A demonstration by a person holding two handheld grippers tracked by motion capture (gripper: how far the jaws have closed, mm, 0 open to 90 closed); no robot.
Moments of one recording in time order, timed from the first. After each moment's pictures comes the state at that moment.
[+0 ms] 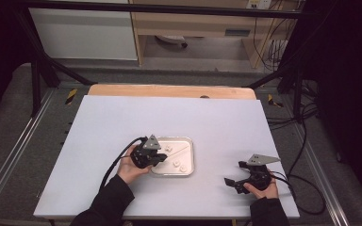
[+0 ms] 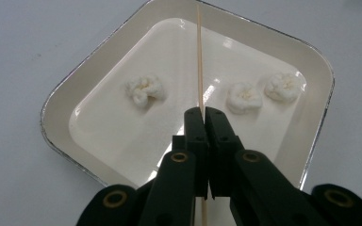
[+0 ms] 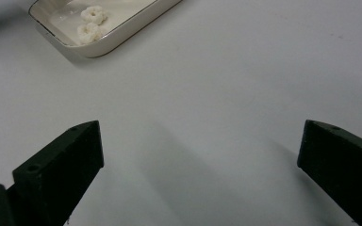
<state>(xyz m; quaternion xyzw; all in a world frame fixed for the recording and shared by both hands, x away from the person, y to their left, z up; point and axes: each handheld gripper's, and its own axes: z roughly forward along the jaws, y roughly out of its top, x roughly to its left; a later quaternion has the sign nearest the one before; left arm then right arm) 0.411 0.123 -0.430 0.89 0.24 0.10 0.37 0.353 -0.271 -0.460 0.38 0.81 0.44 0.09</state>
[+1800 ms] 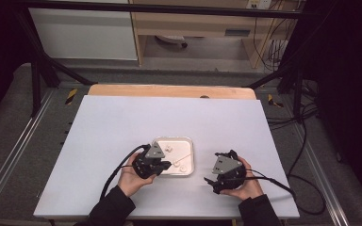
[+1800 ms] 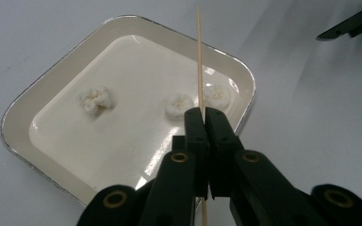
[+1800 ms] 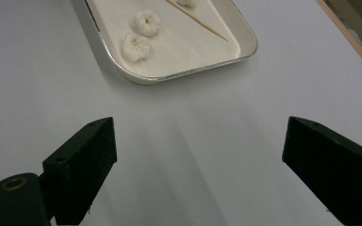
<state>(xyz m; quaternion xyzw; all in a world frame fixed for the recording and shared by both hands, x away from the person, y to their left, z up) 0.372 0.107 -0.409 0.89 0.24 0.10 0.37 0.345 -0.179 -0.420 0.15 0.90 0.32 0.26</state>
